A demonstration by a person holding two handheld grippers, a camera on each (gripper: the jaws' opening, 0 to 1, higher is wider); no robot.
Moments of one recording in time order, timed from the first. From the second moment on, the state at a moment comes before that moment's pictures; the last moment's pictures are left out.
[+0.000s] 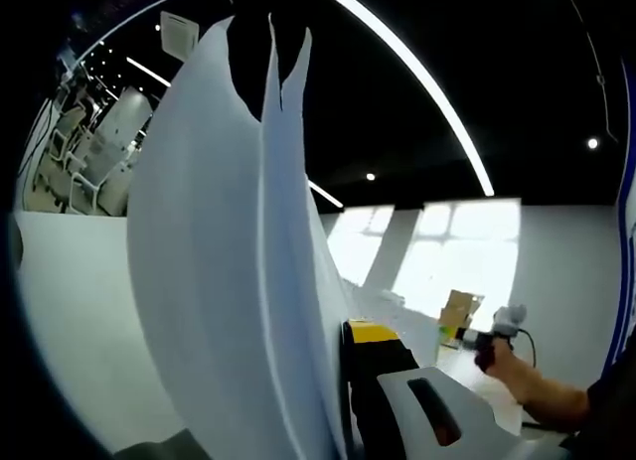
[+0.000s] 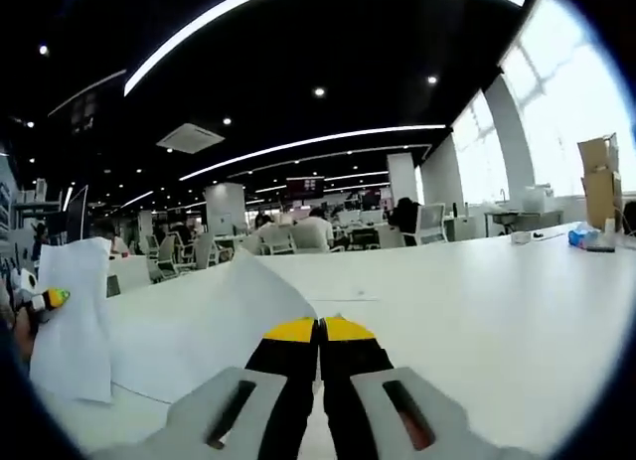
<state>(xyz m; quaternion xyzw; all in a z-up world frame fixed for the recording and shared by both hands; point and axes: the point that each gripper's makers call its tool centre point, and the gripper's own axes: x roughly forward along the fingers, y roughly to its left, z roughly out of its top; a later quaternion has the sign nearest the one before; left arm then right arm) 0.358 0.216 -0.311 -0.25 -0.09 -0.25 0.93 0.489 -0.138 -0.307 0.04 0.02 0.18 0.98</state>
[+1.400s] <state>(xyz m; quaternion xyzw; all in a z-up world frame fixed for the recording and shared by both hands) 0.357 0.210 -0.312 -0.25 -0.09 -0.25 0.93 0.483 -0.120 -0.259 0.08 0.00 0.21 0.98</state>
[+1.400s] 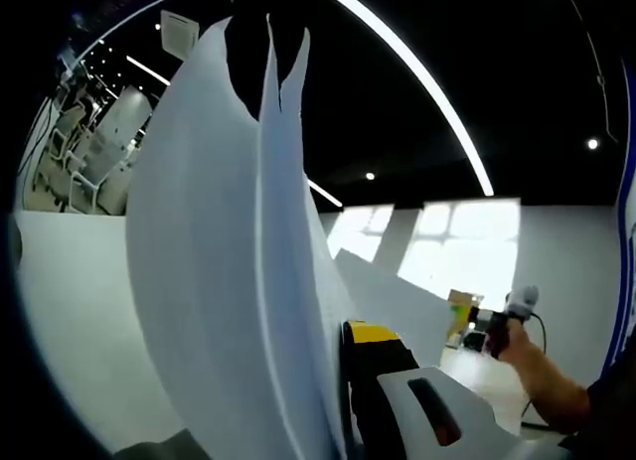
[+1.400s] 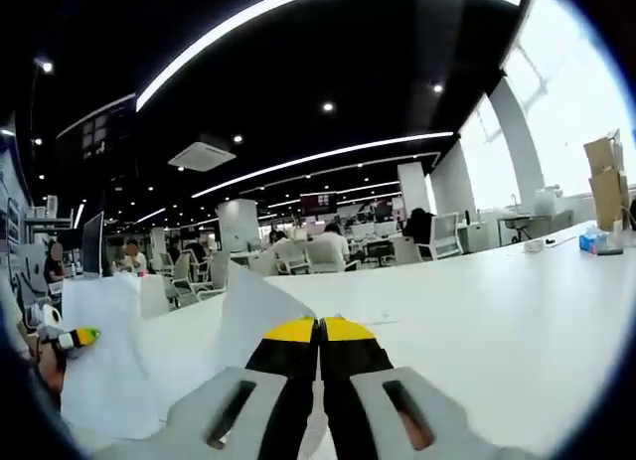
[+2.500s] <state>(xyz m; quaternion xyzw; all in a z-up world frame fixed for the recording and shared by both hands) 0.358 0.214 -0.311 -0.25 -0.09 -0.25 0.93 0.464 -0.111 -0.234 0.11 -0.03 0.22 0.97</state>
